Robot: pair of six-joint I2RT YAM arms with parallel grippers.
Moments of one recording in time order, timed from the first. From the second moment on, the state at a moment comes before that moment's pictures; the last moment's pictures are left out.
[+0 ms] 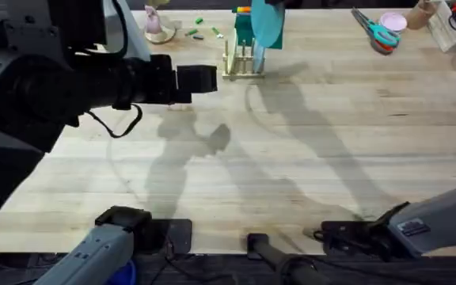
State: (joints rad) left arm -0.15 0.98 0.93 -0.78 0.29 -0.17; right arm 0.55 1.75 1.96 -1.12 0.16 0.18
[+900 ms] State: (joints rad) left arm -0.15 0.98 0.93 -0.78 0.29 -0.17; right arm 0.55 1.81 1.96 -1.06 0.31 0.39
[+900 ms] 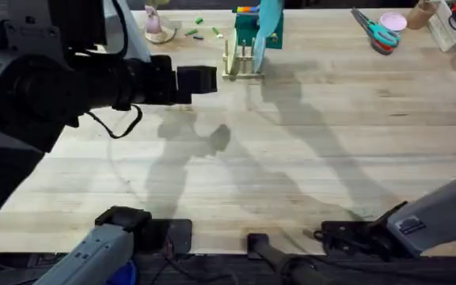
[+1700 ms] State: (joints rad) left arm -0.15 0.98 0.93 -0.83 0.26 -0.17; right arm 0.56 1.93 1.97 -1.03 0.31 0.40
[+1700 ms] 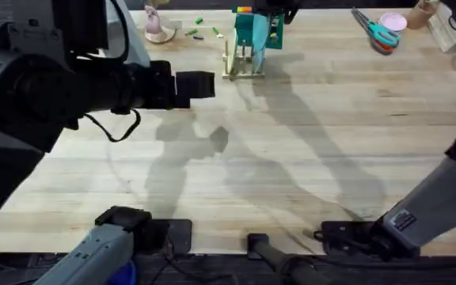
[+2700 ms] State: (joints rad) left arm -0.15 0.98 0.93 -0.83 0.26 -0.17; right arm 0.56 2.03 1.97 -0.97 0.31 0.42
